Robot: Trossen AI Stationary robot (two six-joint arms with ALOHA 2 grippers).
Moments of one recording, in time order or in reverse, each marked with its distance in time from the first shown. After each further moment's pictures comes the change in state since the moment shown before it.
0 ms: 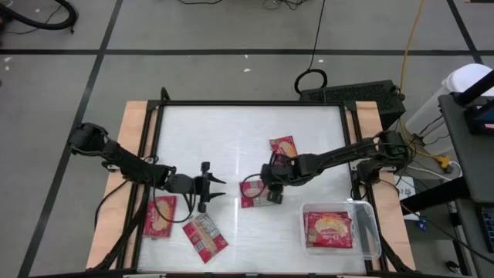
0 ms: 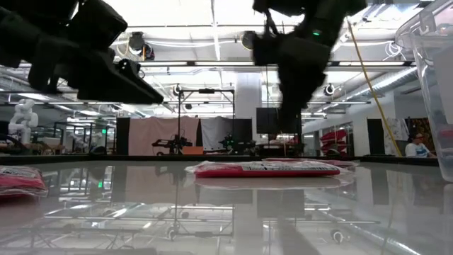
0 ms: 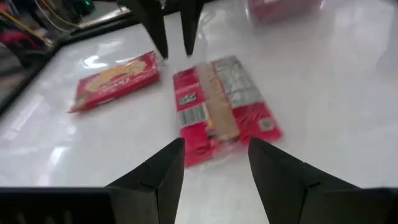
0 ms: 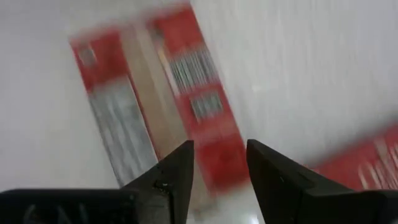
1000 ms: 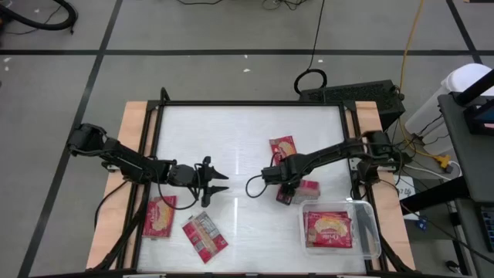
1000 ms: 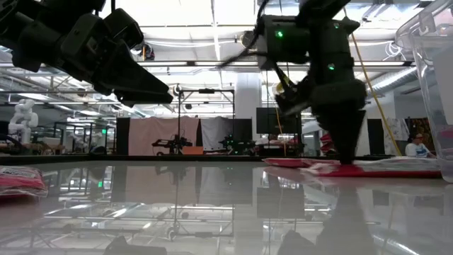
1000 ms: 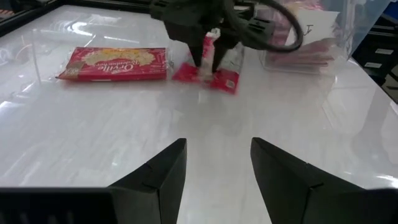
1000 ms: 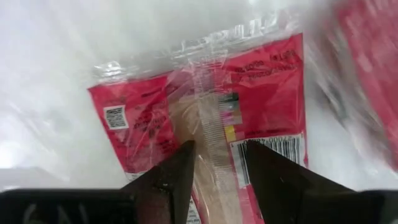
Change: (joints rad) left arm 0.115 -0.007 0.000 0.054 0.132 -0.312; right arm -0.020 0.185 -0.006 -0.288 -0.234 0.190
